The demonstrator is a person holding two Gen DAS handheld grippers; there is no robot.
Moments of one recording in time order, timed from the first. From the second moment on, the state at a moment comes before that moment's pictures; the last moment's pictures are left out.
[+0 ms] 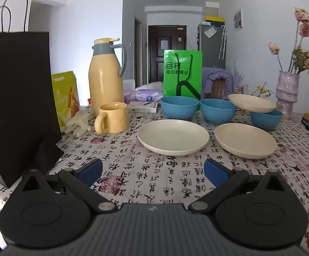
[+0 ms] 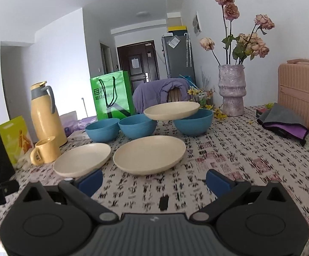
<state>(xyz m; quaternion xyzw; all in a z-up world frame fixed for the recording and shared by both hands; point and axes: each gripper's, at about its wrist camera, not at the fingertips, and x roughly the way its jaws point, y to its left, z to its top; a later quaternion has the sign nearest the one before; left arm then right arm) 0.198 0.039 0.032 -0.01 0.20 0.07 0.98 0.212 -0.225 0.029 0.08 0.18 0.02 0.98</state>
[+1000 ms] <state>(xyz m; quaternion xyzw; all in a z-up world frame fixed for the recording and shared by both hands) 0.436 -0.021 0.083 0.03 0.19 -0.10 0.98 0.439 -0.298 0.069 0.06 0.21 0.06 0.97</state>
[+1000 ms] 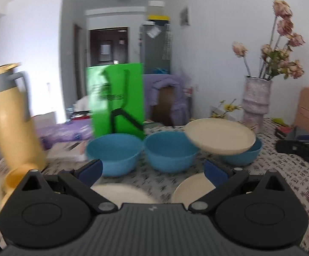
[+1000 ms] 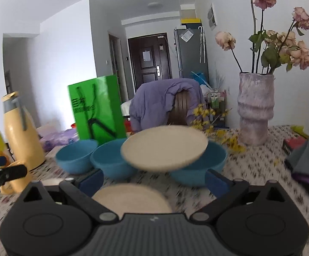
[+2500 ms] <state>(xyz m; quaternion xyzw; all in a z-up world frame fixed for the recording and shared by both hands) 0.619 -0.107 0.073 -0.07 0.35 -0.14 0.92 0.601 -0.392 0.043 0.19 0.31 0.06 0.93</state>
